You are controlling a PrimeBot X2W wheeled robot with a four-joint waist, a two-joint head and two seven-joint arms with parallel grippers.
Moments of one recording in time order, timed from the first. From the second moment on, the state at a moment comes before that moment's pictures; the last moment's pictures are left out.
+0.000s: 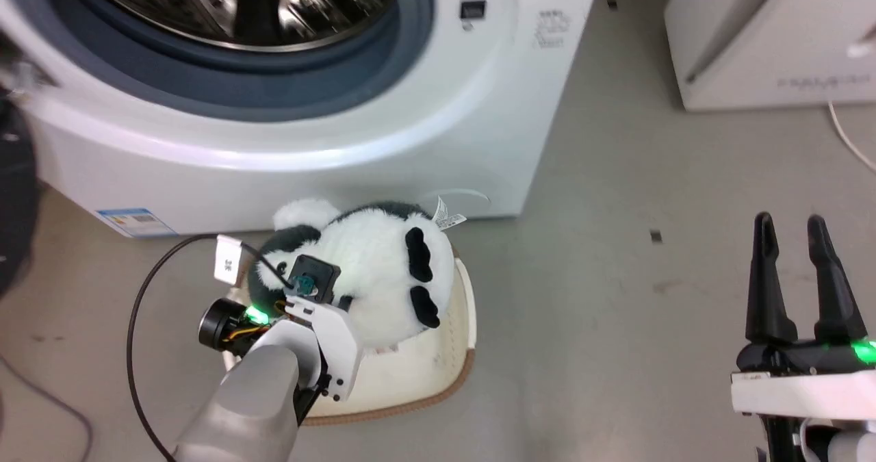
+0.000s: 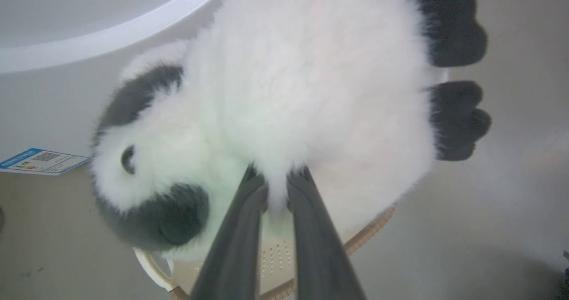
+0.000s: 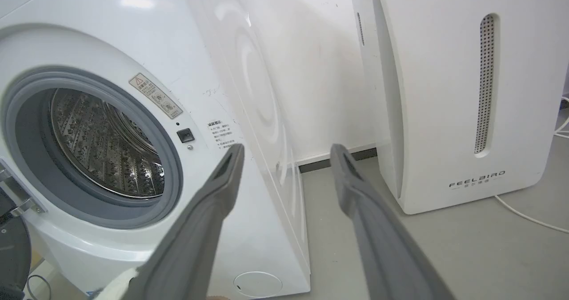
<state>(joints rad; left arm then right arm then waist) -0.75 0.10 -0.55 1.25 -0.30 -0.13 -0.19 -0.07 -0.05 -0.08 -0.10 0.37 0.13 -0.26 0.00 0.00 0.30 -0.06</state>
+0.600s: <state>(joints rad) -0.54 0.15 -0.40 0.75 -0.30 0.03 -0.25 0.01 -0.05 -0.09 -0.11 0.35 0.13 -0.26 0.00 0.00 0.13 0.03</state>
